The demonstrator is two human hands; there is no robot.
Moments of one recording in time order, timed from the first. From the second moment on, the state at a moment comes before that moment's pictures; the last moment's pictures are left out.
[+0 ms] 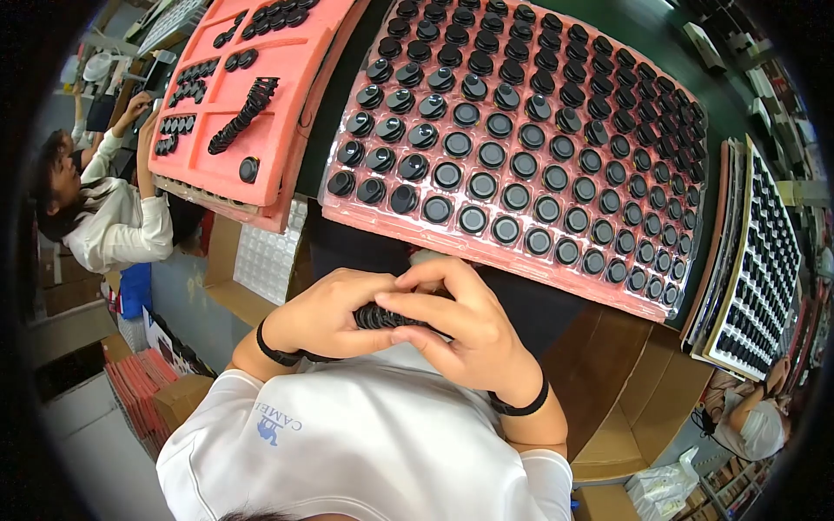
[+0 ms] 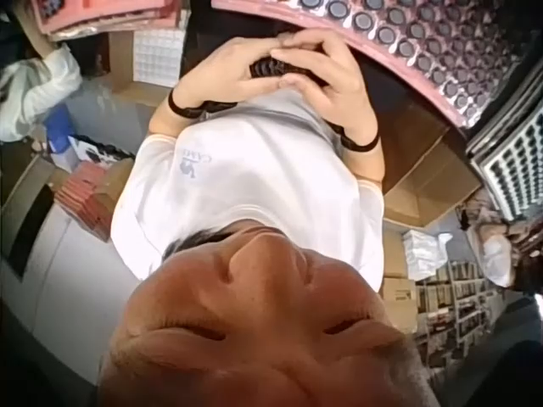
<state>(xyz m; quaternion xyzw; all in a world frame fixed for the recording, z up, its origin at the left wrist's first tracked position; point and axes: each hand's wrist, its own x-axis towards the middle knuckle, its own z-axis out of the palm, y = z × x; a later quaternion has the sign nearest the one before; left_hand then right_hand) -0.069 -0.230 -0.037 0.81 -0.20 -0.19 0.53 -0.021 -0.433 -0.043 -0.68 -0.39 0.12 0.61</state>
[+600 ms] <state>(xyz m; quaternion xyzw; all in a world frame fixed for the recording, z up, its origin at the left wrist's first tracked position) -0.066 -0.230 -0.057 0.69 -0.20 -0.16 0.68 -0.030 -0.436 -0.047 -0.56 -0.21 0.17 0.79</state>
